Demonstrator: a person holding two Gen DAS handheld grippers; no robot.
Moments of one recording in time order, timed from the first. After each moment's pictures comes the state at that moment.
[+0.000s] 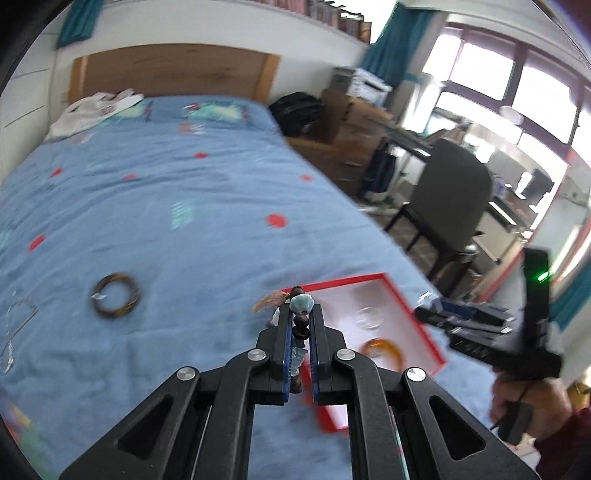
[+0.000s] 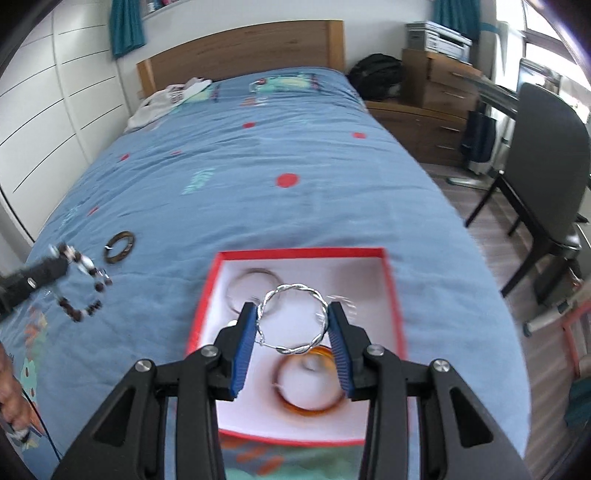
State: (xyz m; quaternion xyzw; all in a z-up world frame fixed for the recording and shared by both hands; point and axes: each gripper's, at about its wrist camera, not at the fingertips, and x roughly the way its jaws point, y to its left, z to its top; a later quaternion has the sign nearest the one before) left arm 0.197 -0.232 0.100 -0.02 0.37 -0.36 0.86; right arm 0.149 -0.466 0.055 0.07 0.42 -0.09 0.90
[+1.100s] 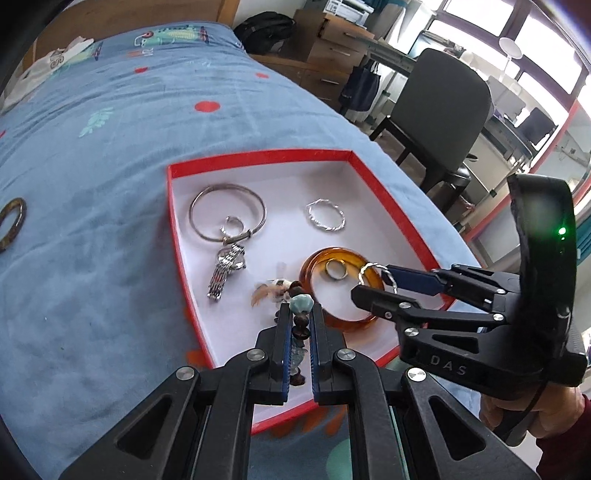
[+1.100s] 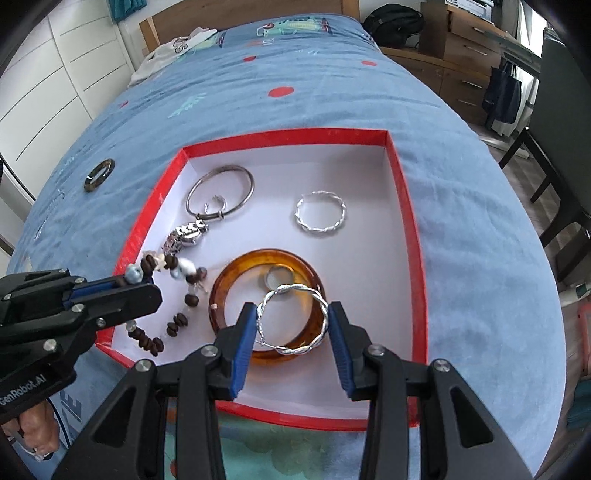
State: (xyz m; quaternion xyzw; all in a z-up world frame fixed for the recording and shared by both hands) left arm 0.170 -0.331 -0.019 0.04 0.49 -0.38 0.79; right arm 0.143 -0.487 -0.047 0.08 0.50 -0.03 0.86
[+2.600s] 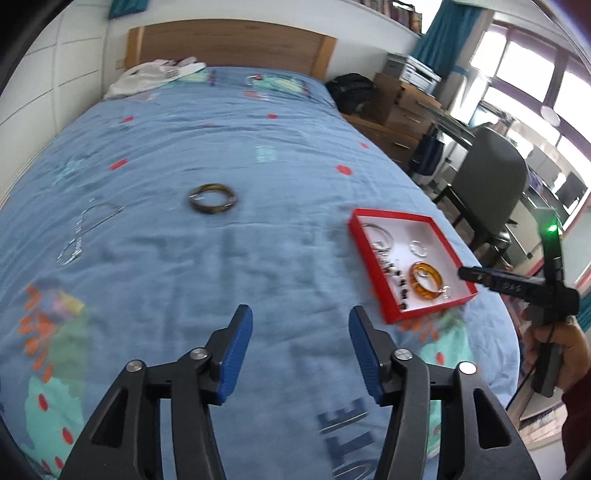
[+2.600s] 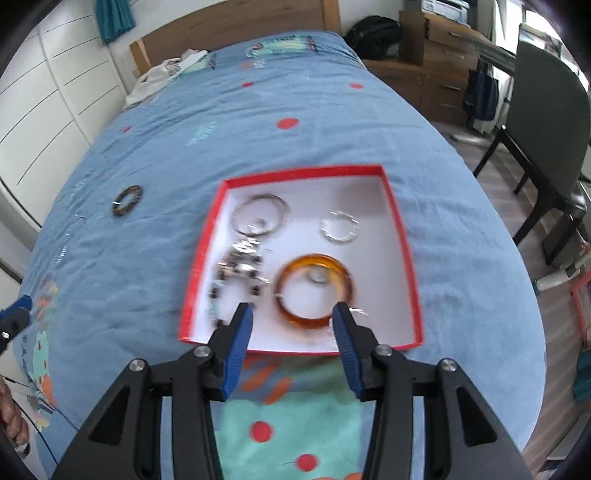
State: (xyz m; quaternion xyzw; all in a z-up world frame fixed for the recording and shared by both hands) left arm 0.122 -0.103 0.060 -0.02 0.43 -0.25 0.87; right arm 0.109 -0.433 0.035 0.10 0.48 -0.06 0.87
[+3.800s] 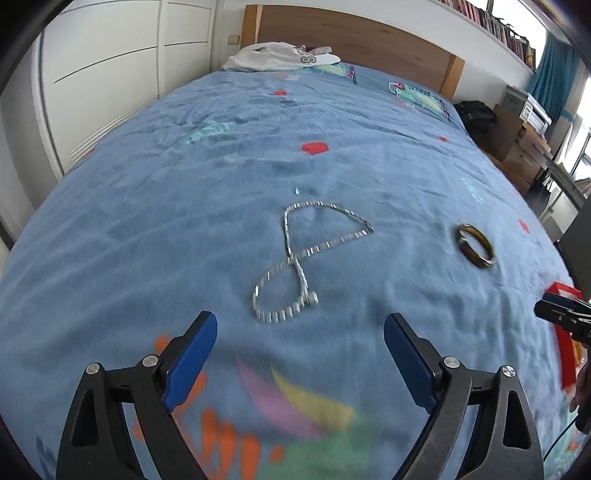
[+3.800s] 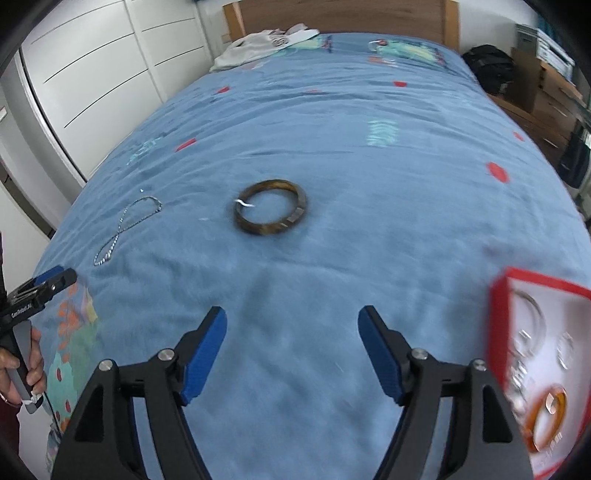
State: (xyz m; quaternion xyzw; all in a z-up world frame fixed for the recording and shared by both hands) left arm 0.292 0.118 -0.019 -0.04 0.44 -0.07 0.90; right arm 0.302 -0.210 -0.026 0.05 0.49 0.08 0.87
